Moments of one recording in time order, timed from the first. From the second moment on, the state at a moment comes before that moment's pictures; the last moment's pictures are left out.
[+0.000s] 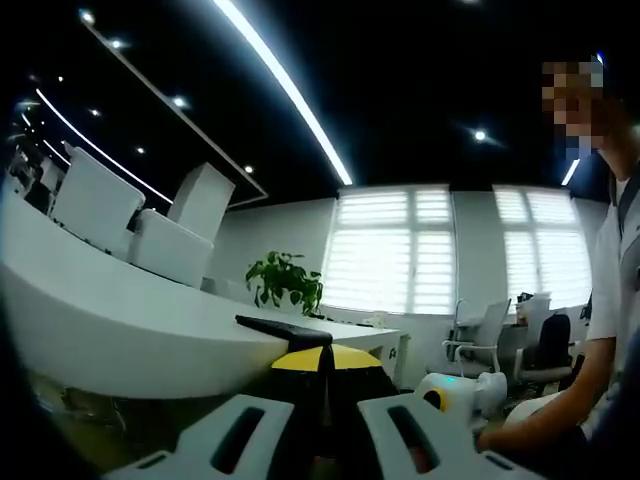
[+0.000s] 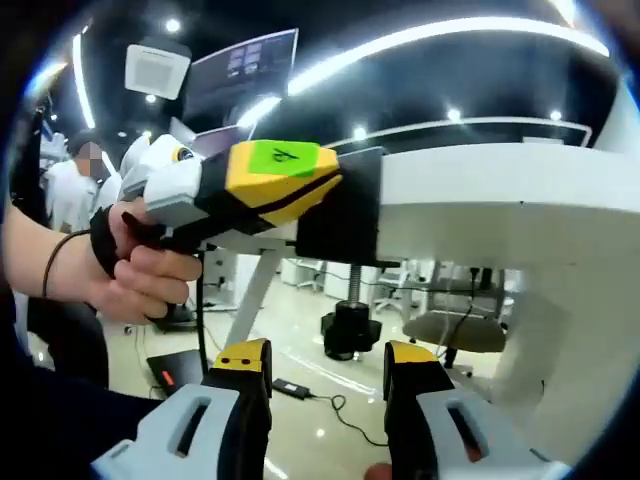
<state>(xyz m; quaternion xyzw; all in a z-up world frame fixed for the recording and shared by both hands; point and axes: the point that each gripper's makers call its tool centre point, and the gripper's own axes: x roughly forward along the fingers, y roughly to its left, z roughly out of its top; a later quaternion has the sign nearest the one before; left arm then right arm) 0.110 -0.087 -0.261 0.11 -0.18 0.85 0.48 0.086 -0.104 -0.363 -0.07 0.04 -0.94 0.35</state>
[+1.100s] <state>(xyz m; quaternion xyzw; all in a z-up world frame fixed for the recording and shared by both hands) 0.104 -0.091 -0.261 0.11 -0.18 0.85 0.48 0.060 -0.103 -0.348 -0.07 0.05 -0.90 0.42</state>
